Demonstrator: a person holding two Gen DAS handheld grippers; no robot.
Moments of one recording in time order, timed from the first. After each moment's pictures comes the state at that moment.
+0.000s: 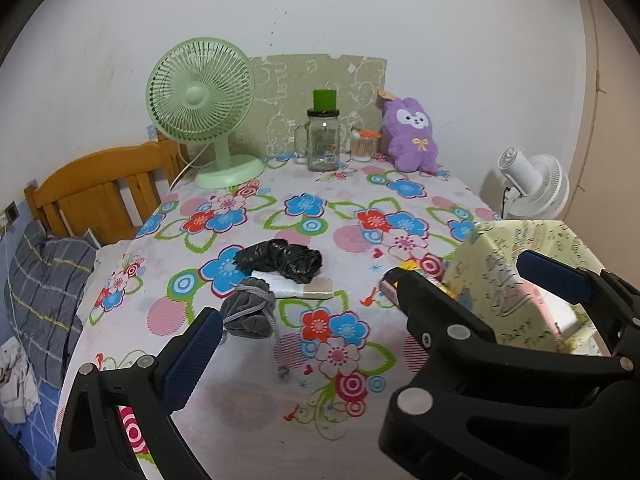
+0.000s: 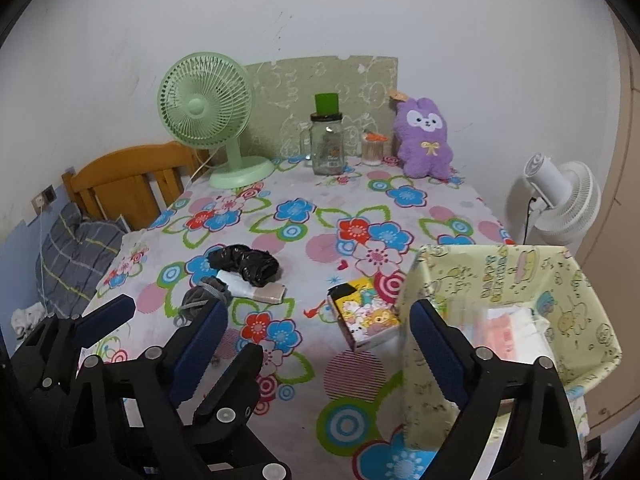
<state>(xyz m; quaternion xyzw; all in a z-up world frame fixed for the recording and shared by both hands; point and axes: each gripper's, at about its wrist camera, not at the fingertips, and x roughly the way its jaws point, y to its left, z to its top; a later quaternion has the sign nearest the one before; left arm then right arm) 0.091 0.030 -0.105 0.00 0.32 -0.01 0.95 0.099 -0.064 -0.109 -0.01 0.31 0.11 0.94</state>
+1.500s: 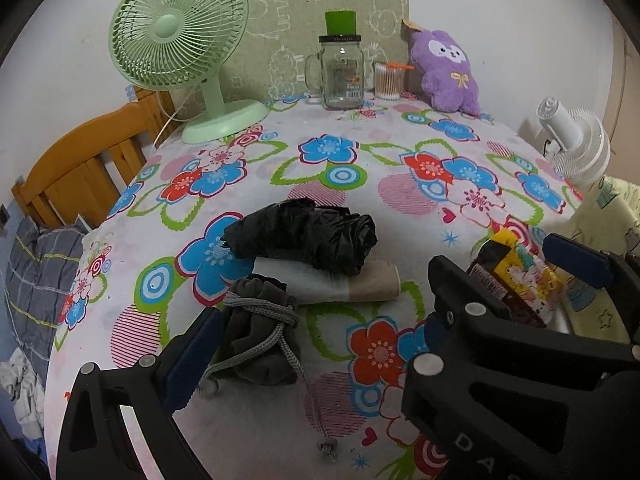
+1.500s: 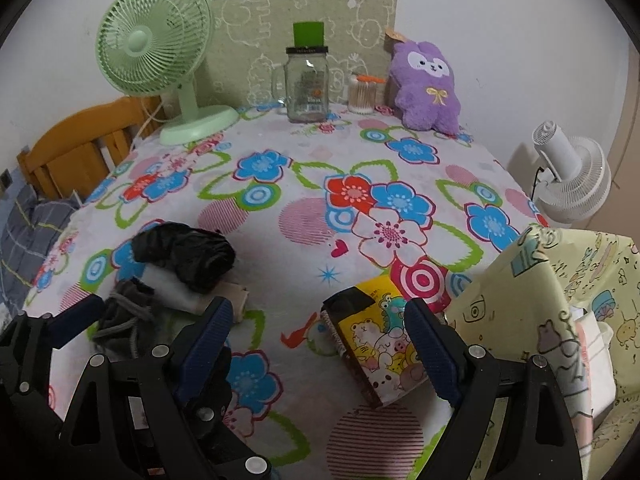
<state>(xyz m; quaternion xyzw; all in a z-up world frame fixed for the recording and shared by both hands) 0.184 0.052 -0.174 0.04 0.40 0.01 0.92 0.200 -0.035 -0.182 -0.03 0.38 0.05 0.92</state>
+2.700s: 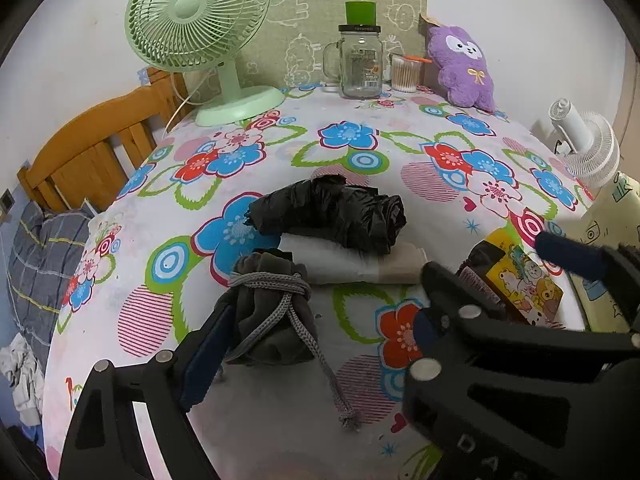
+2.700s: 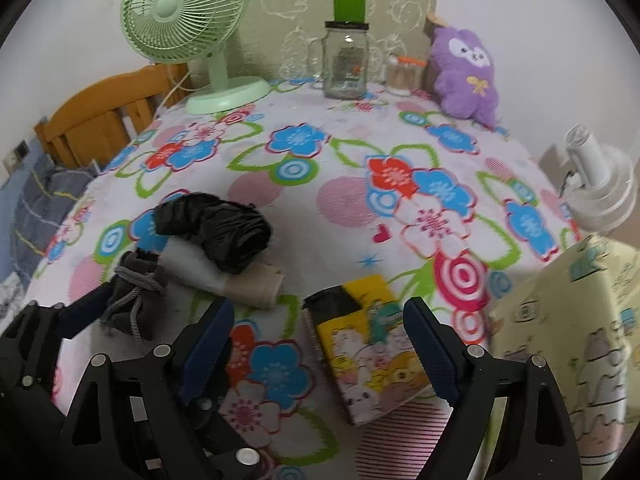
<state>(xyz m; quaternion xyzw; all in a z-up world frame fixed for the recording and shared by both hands) 0.179 0.068 -0.180 0.02 0.41 0.02 0.91 0.205 -0.012 -0.188 -0.06 0.41 0.09 0.90</state>
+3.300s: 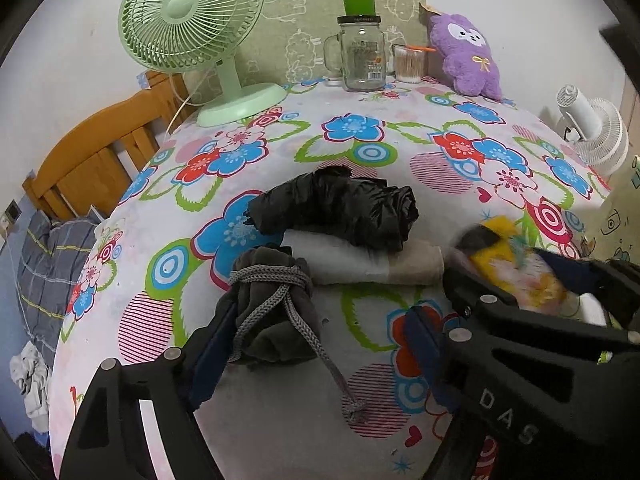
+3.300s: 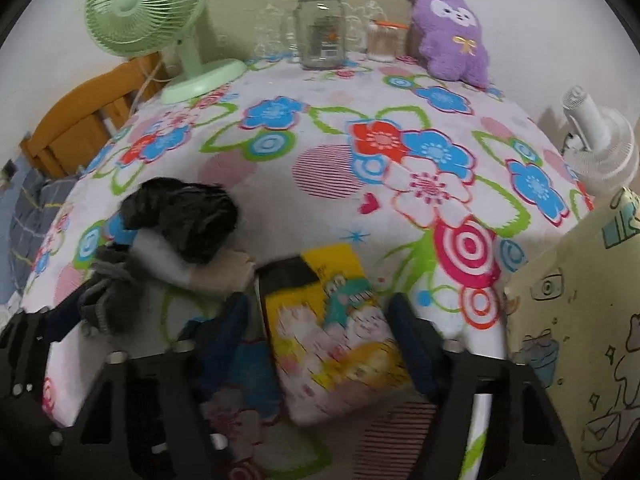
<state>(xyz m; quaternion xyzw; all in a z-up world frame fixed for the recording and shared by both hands) 0.186 0.067 -0.188 0.05 0.42 0.04 0.91 0.218 -0.023 -0.210 -0.02 0.46 0.09 0.89</state>
